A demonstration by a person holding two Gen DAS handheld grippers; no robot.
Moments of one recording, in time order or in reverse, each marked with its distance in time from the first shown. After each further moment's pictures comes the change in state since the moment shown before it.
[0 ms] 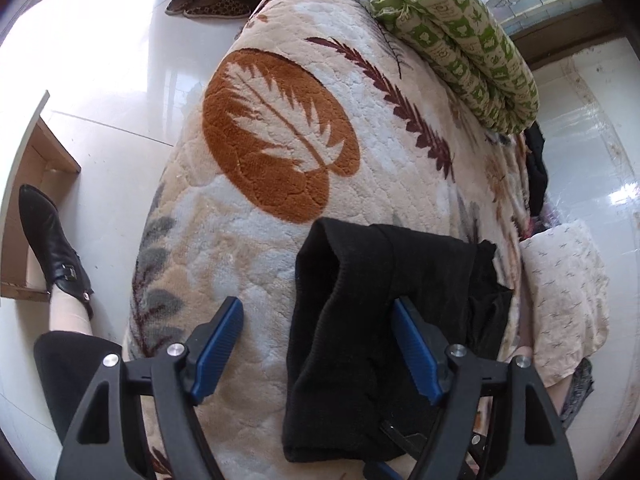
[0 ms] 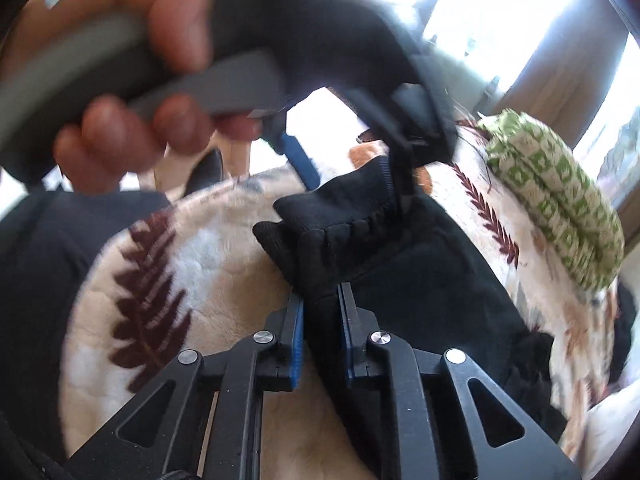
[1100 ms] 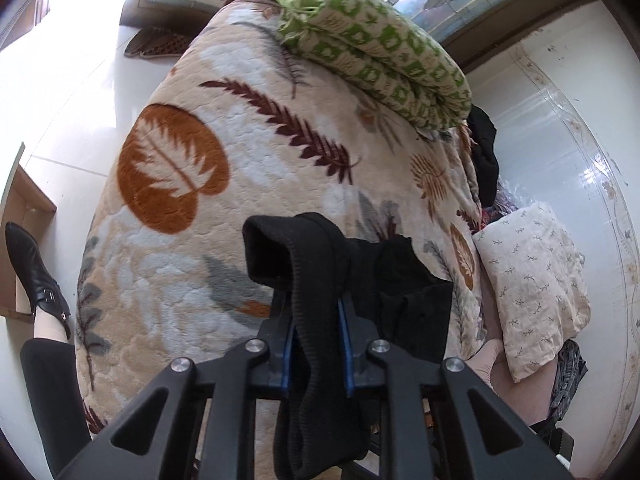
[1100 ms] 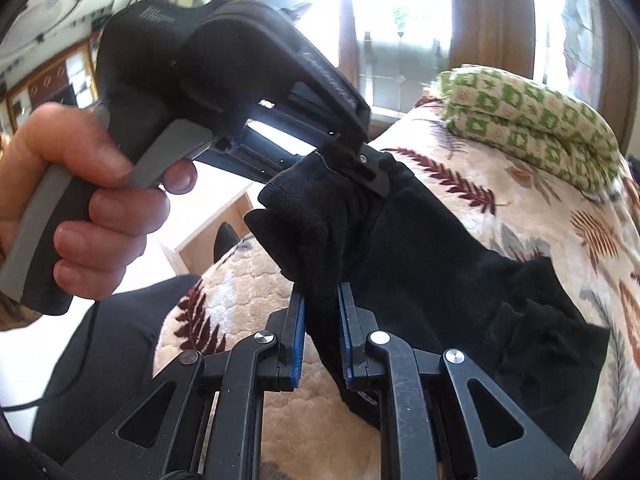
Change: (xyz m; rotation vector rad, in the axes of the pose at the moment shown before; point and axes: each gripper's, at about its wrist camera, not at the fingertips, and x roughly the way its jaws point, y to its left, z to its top) left arm -0.030 -0.096 -0.020 0.130 -0.089 -0.048; right arm -0.062 -0.065 -0.016 0.381 -0.121 0.139
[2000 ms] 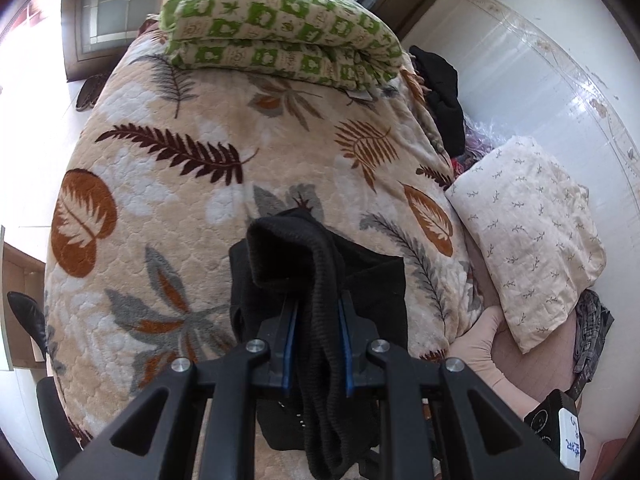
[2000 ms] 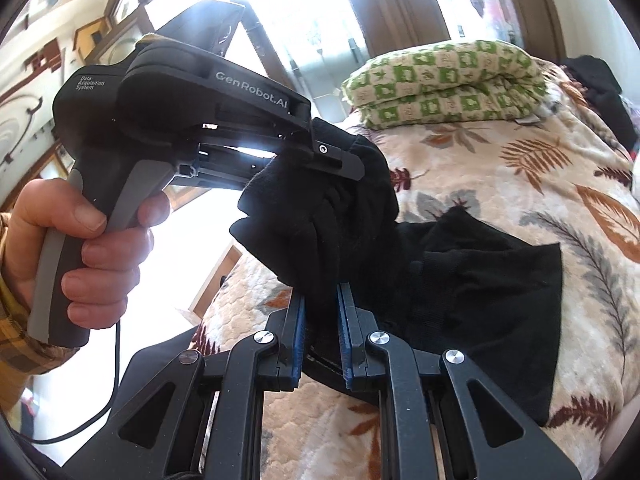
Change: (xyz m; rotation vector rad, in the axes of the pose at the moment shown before) left arm 0.031 -0.141 -0.004 0.230 0.058 0.072; right arm -0.080 -0.094 -0.022 0.351 -0.095 0.051
